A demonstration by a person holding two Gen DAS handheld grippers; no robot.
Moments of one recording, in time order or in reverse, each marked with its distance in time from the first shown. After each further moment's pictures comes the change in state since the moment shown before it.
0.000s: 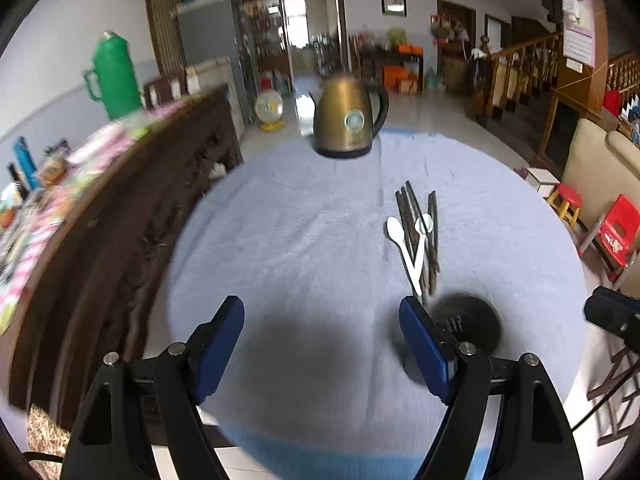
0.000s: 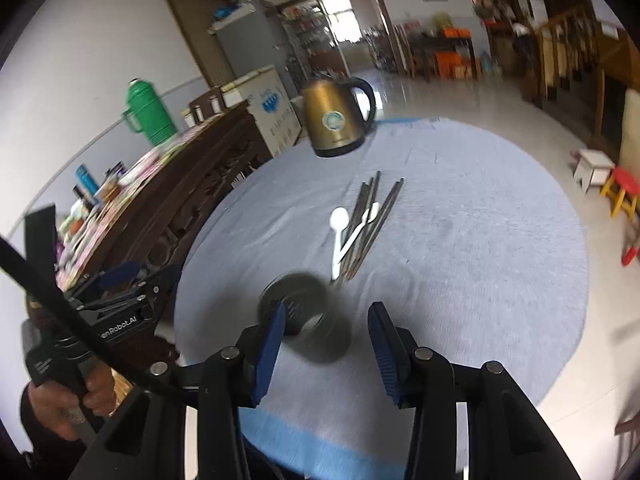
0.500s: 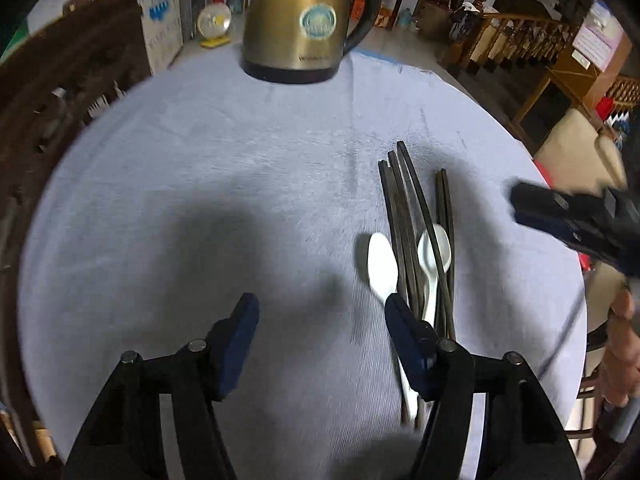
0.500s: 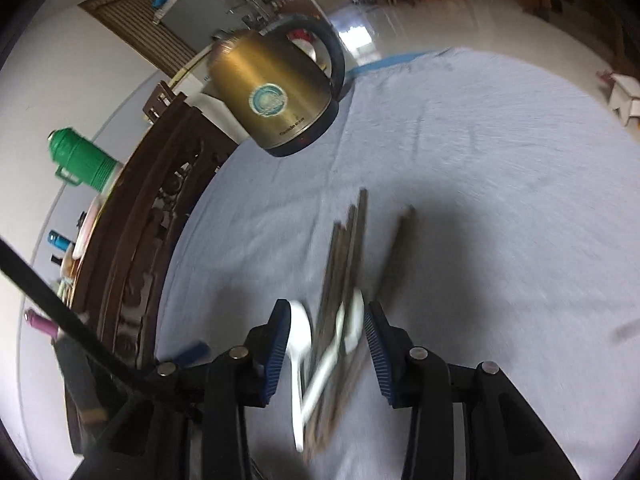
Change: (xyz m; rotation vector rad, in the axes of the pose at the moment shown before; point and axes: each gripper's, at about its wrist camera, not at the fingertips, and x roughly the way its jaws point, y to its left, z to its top) left arm 0.232 -0.030 0.073 -0.061 0.295 -0.248; right arm 0.250 -0.093 0.166 0.204 0.228 0.123
